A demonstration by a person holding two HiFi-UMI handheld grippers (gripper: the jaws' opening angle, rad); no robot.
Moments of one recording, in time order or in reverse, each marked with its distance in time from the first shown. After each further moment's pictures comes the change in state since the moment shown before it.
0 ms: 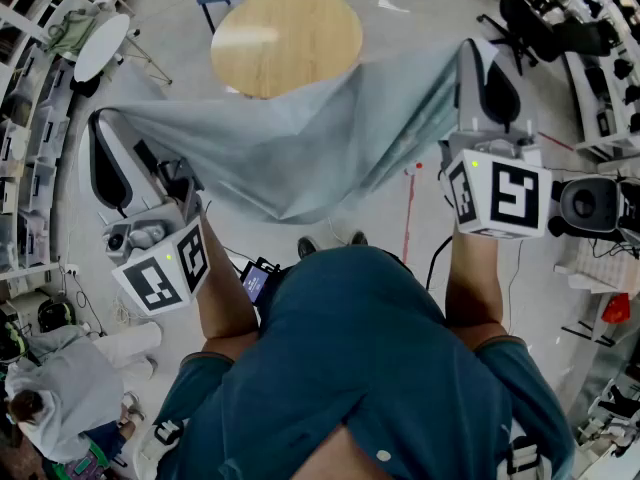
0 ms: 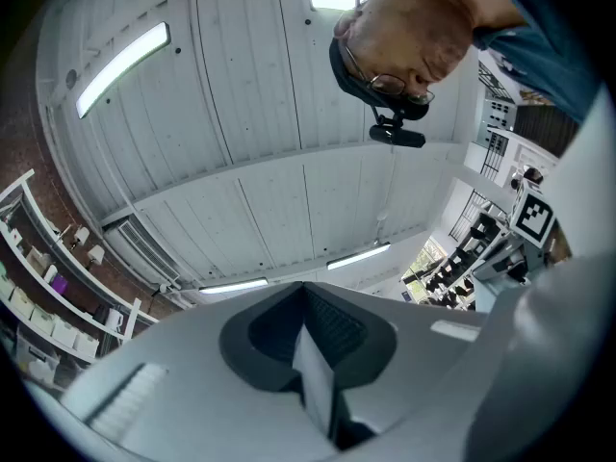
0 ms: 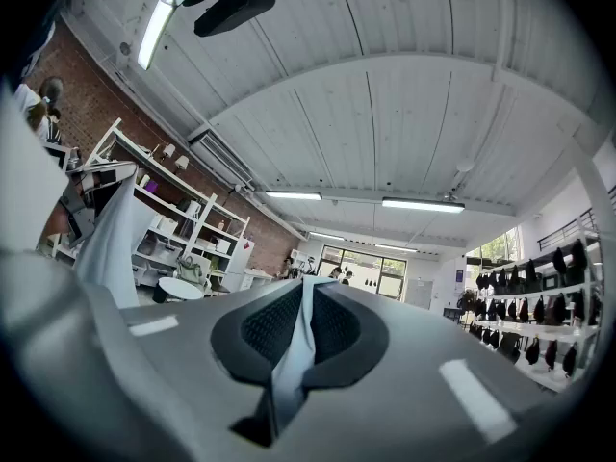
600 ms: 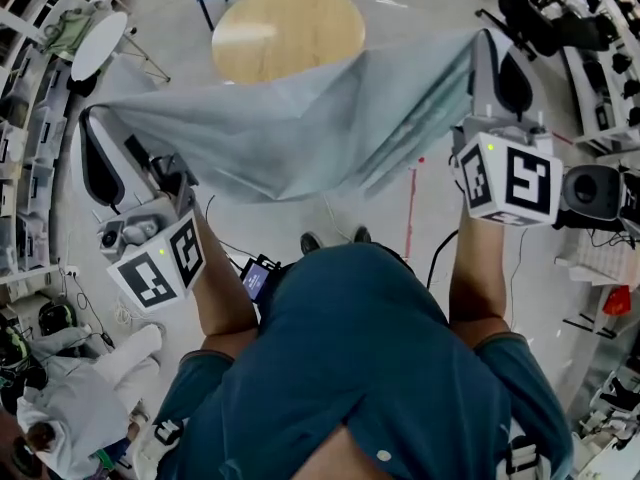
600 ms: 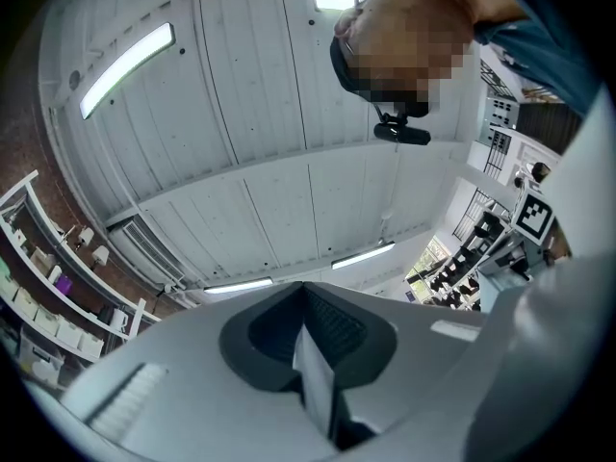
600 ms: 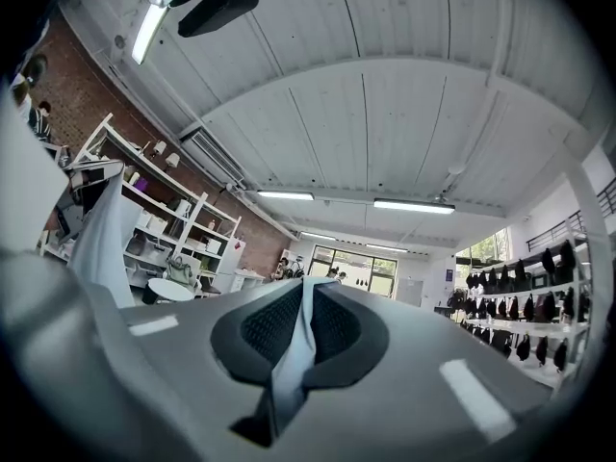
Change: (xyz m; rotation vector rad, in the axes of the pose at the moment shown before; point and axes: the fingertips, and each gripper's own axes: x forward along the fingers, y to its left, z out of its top) left arm -0.006 0.028 -0.002 0.001 -0.004 0.018; right arm 0.002 -0.001 0.003 0.012 -0.003 -0.056
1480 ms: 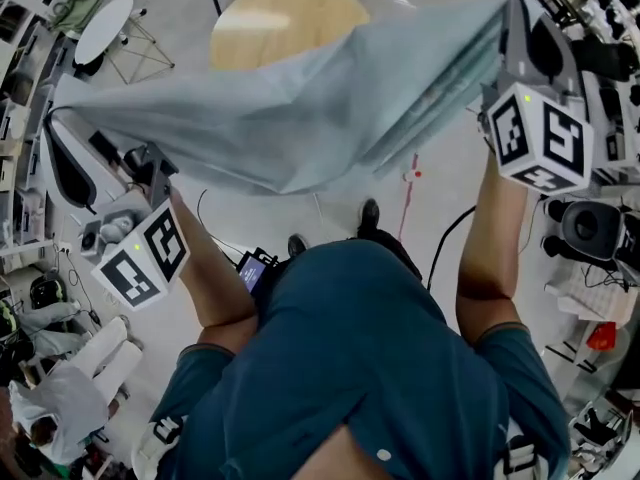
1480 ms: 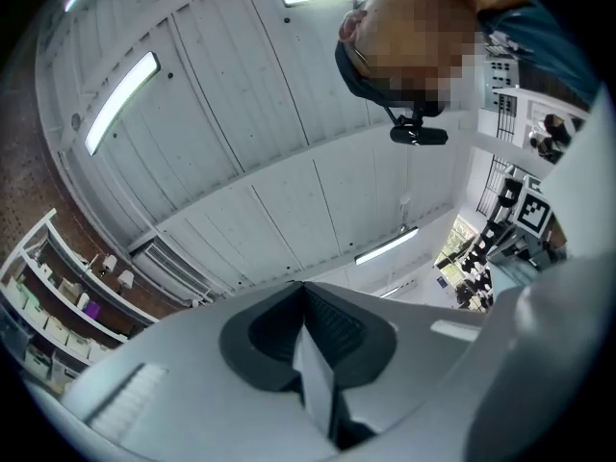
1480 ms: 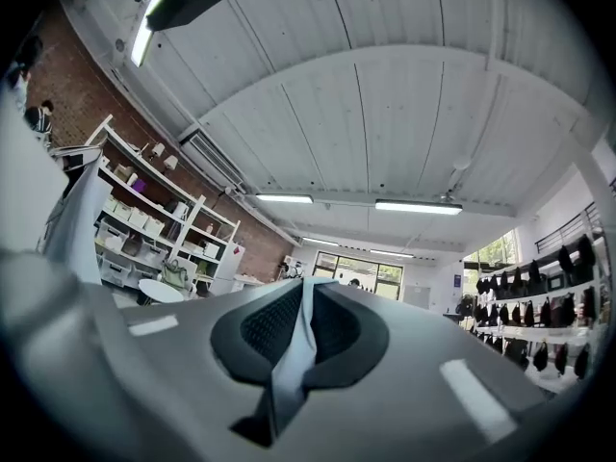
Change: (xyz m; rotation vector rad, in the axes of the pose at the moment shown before) left arm 0.053 -0.045 -0.021 0.116 -0.017 0.156; right arm 0.106 -0.112 -0.026 -0.004 -0.047 0.018
